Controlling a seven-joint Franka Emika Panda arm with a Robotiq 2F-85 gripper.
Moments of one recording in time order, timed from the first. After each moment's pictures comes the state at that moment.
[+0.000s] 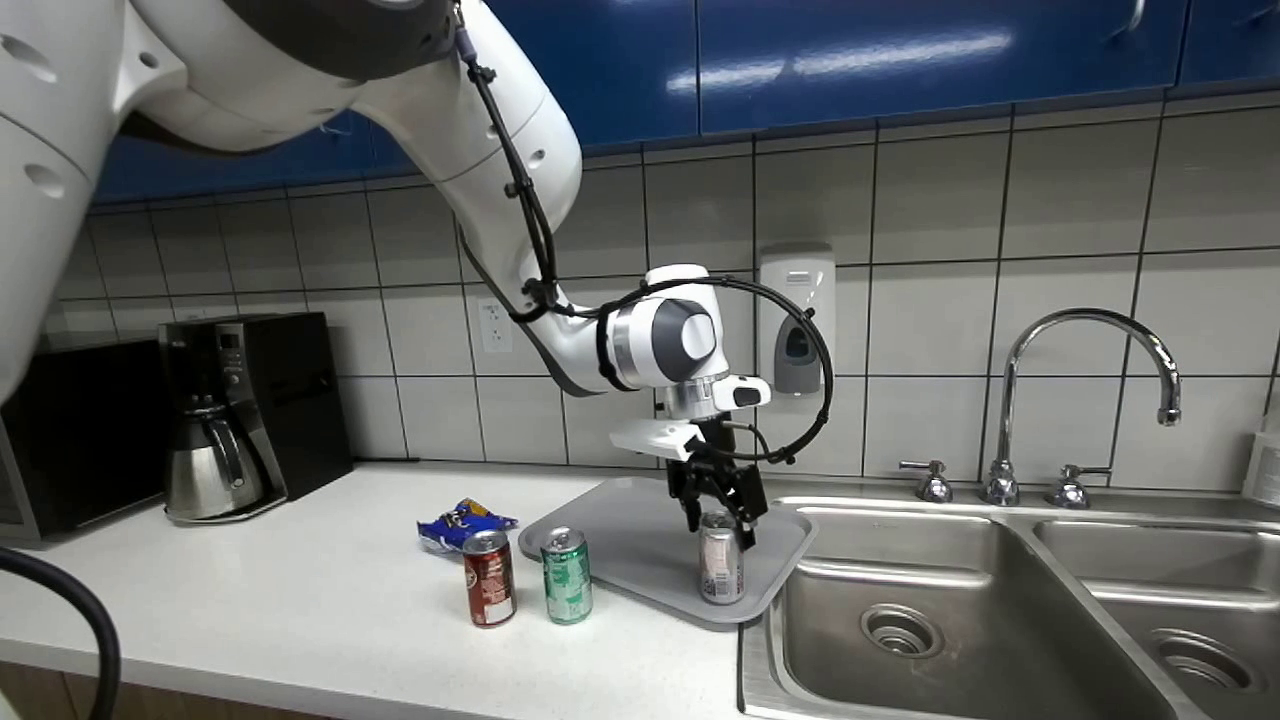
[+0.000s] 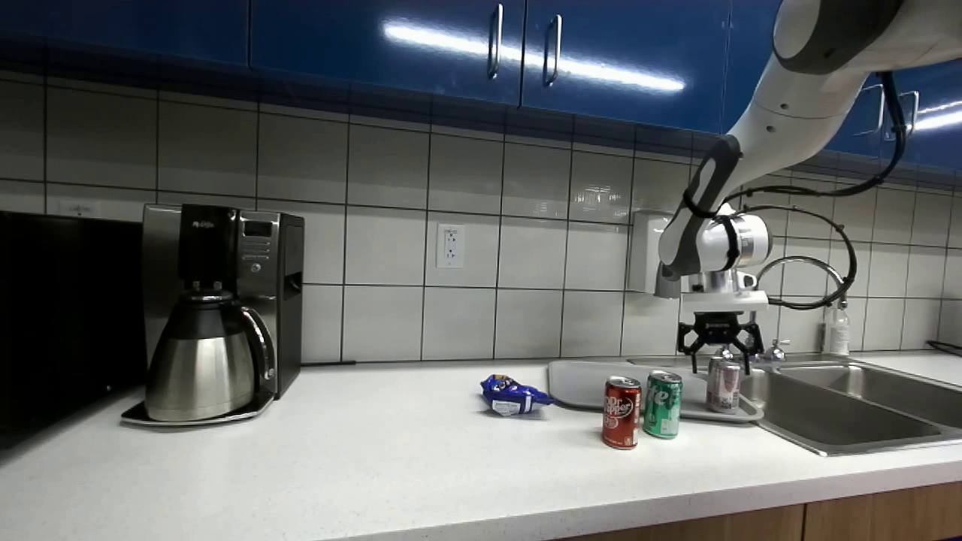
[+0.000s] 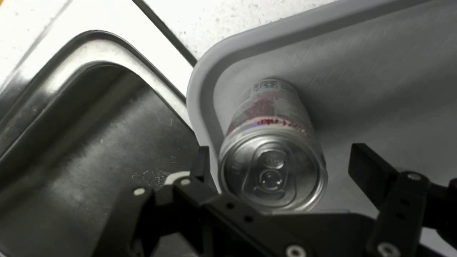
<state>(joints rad) -0.10 0.47 -0.28 -1.93 -0.06 2.39 0.33</state>
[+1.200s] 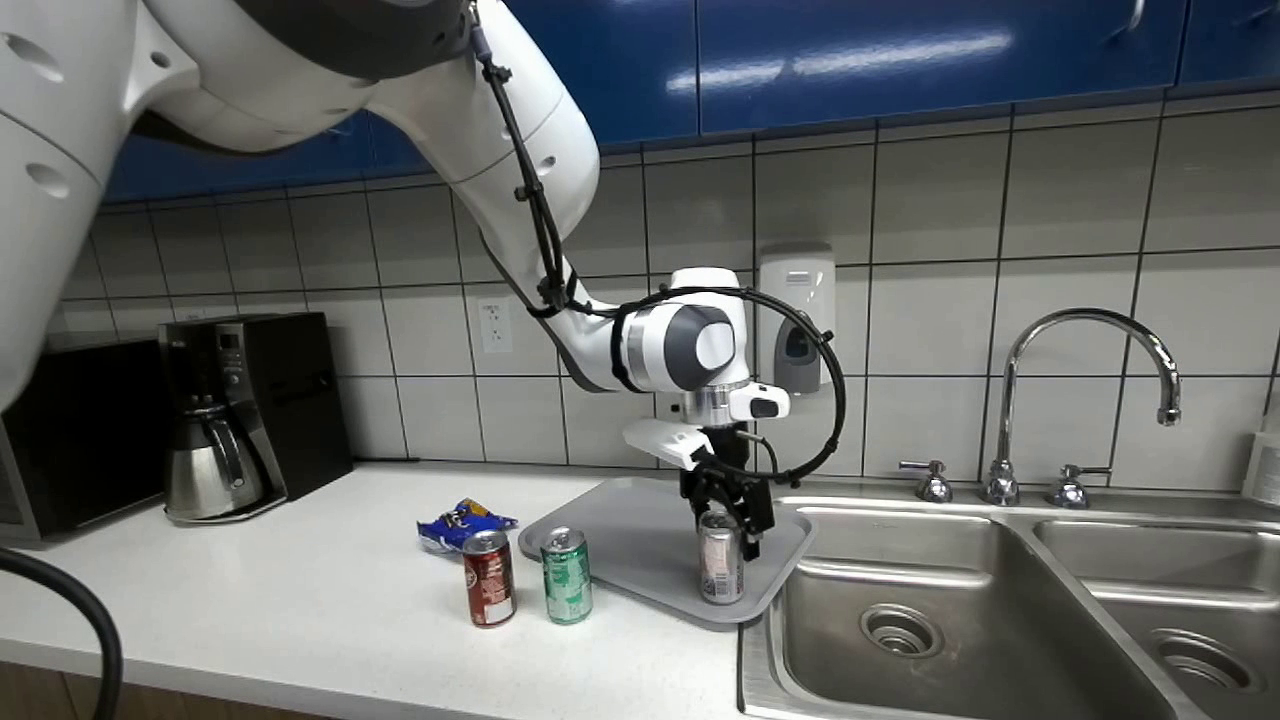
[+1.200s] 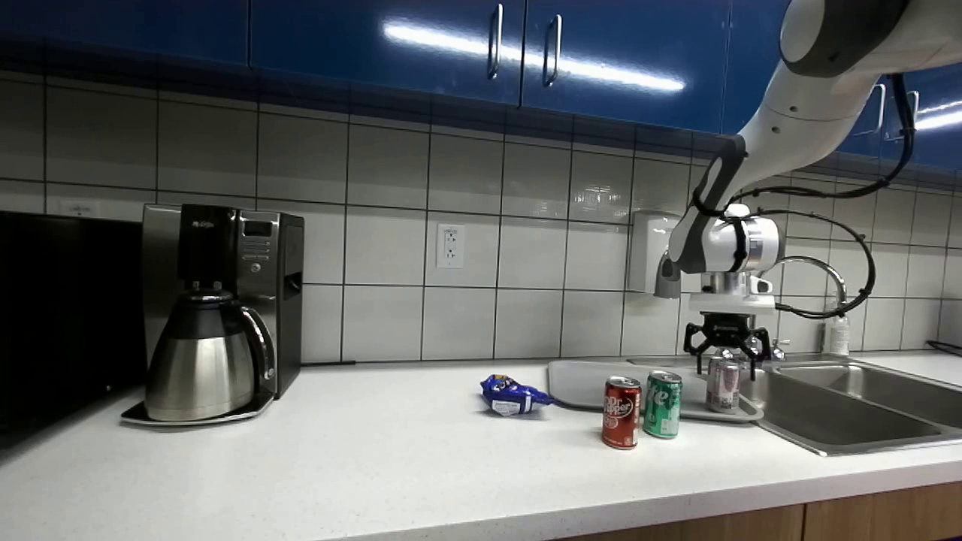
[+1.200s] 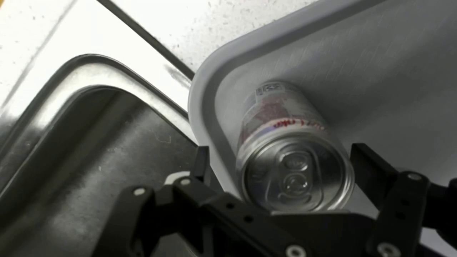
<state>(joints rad) -0.15 0.48 -0.26 -1.93 0.05 2.39 0.32</state>
